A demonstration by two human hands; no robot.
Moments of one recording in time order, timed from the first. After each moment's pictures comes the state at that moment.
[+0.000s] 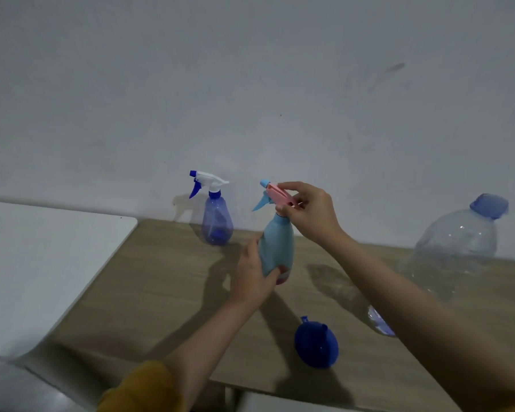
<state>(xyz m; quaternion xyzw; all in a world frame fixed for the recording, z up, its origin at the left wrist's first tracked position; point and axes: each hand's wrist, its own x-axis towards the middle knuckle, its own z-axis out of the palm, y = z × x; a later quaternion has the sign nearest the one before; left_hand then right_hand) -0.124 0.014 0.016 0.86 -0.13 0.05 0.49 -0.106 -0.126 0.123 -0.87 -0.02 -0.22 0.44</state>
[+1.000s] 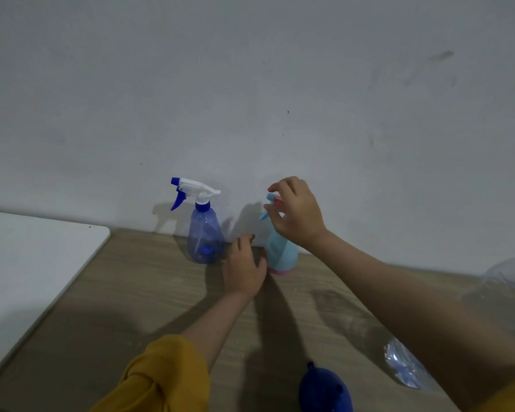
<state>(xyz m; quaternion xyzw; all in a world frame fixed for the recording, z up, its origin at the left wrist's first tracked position) 0.000 -0.021 -0.035 0.88 -0.09 0.12 0.44 0.019 -0.150 0.066 -0.90 -0.15 -0.38 0.13</state>
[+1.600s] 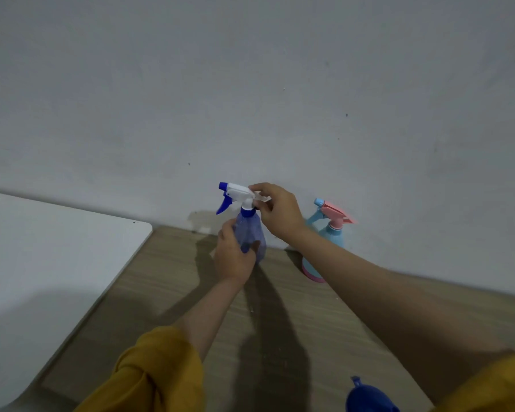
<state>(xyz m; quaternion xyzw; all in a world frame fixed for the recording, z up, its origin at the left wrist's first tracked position) 0.047 0.068 -0.031 0.83 0.00 0.15 0.54 0.069 -0.040 0.059 -0.91 -0.10 -0.19 0.36</state>
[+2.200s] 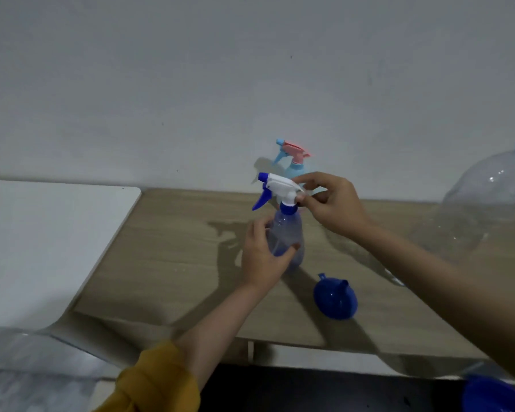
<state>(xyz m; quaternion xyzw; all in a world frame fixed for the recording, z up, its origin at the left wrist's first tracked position) -0.135 0.033 -0.028 0.81 -0.15 0.08 0.56 -0.136 -0.122 0.076 -0.87 -0.01 -0.16 0.46</state>
